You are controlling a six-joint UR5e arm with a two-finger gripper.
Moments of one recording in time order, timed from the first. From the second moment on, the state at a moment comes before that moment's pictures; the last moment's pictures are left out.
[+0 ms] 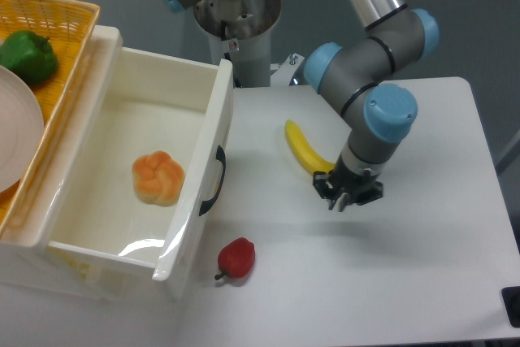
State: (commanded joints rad) arm 2.59 -2.02 -1.63 -1.23 1.36 0.68
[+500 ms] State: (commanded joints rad) arm 2.54 -1.94 -1.60 -1.36 1.11 0.67
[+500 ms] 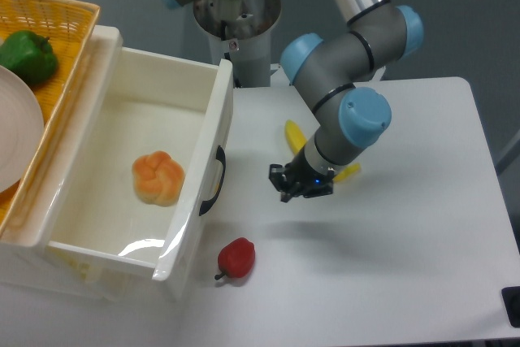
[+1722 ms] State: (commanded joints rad) arm 2.51 -1.88 -1.60 -1.41 0.95 0.66
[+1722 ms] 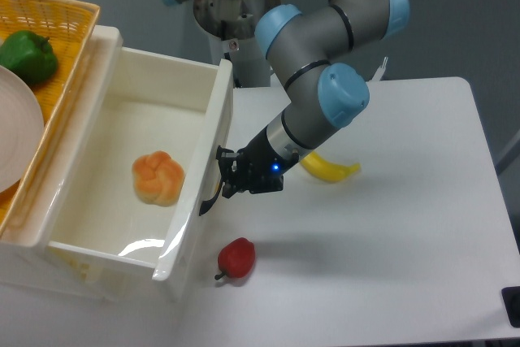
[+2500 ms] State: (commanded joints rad) arm 2.45 -1.85 -1.60 -1.45 0.95 0.63
